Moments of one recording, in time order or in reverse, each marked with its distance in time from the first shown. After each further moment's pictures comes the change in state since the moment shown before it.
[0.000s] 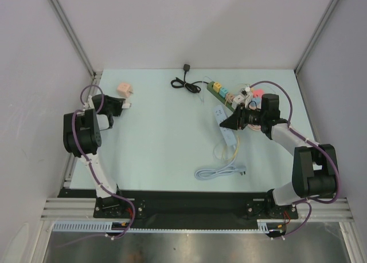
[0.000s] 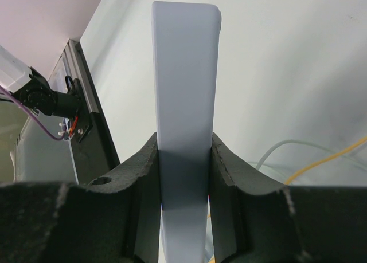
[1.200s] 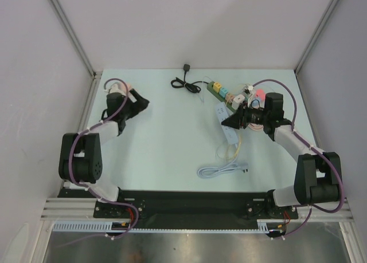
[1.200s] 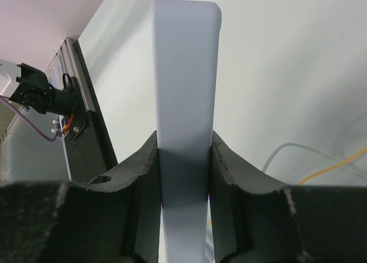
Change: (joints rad) left arm -0.206 -0.398 -0.173 -0.214 0.000 0.491; right arm -0.011 -0.074 0.000 -0.018 -0.008 -0.031
